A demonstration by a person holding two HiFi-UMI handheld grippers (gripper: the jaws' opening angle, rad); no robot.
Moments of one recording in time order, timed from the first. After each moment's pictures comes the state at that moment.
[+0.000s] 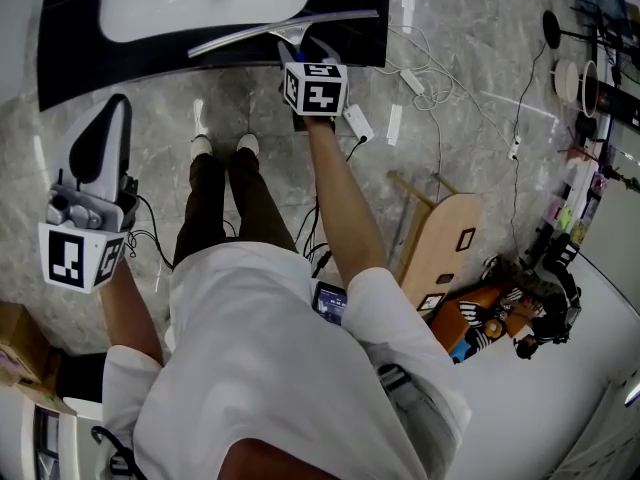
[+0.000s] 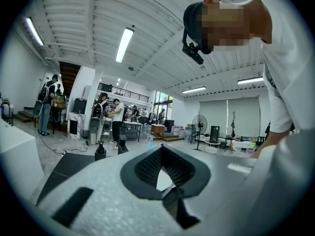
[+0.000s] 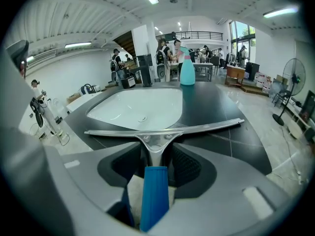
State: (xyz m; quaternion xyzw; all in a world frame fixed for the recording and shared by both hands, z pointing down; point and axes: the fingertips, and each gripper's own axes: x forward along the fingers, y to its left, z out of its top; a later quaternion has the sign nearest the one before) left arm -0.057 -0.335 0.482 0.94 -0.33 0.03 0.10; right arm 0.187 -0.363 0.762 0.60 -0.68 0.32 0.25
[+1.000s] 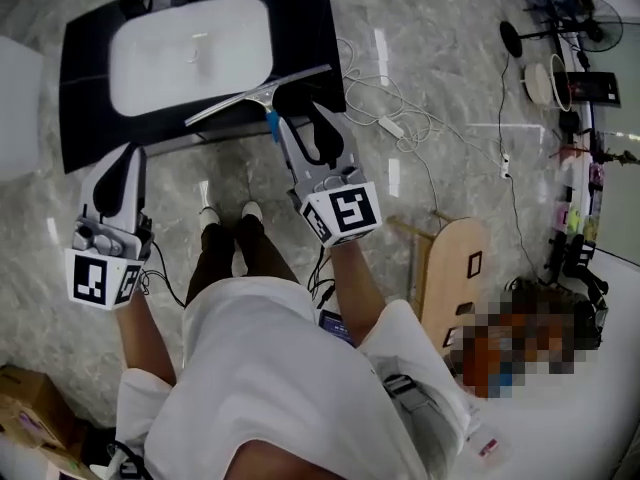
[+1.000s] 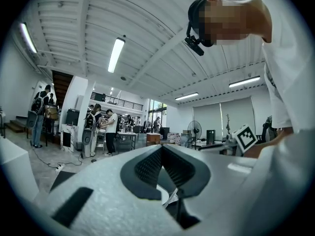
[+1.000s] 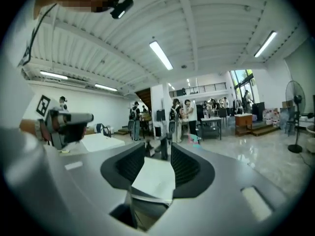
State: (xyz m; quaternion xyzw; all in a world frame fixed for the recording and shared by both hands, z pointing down) left arm -0.039 -0.315 0.420 0.95 -0.31 0.00 0.05; right arm 0.168 -0.289 0.473 0.62 -0.78 0.09 0.04
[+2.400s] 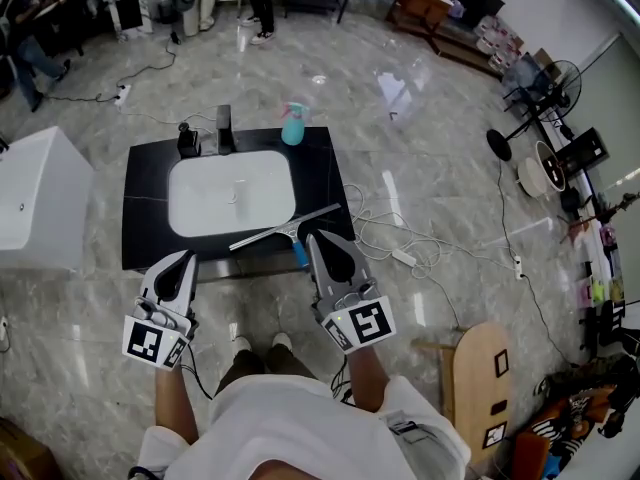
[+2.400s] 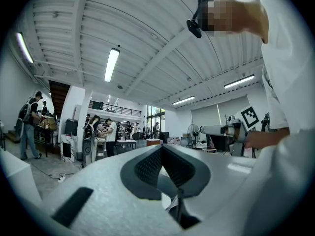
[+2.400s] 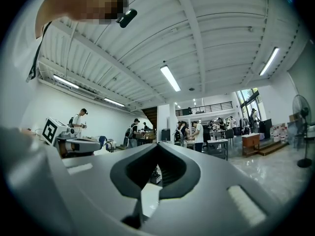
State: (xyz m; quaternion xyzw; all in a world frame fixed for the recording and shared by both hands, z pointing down) left arm -0.063 -0.293 0.363 0.95 -0.30 -0.02 0.00; right arm 0.125 -0.255 0.331 0.60 -0.80 -0.02 -0.03
